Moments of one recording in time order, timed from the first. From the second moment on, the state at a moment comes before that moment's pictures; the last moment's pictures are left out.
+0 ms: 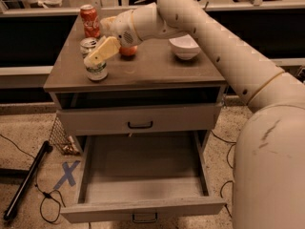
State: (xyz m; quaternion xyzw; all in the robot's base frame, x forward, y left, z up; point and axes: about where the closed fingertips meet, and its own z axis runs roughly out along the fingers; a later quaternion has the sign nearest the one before) arm 0.687 0.159 0.929 -0.58 0.59 0.34 0.45
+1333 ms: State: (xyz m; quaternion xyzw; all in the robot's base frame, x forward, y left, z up) arm 0.697 0.188 0.910 -0.56 0.56 0.40 0.47
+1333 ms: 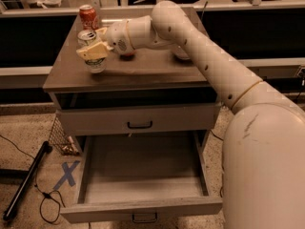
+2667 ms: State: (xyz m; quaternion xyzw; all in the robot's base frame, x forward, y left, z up) arm 0.518 0.147 0.883 -0.59 0.51 0.44 0.43
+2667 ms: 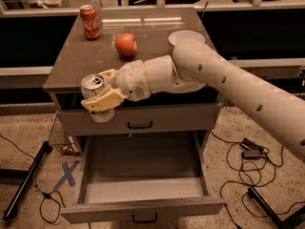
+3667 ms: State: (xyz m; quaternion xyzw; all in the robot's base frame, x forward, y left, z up) arm 0.486 0.152 0.815 -0.54 0.49 0.50 0.46
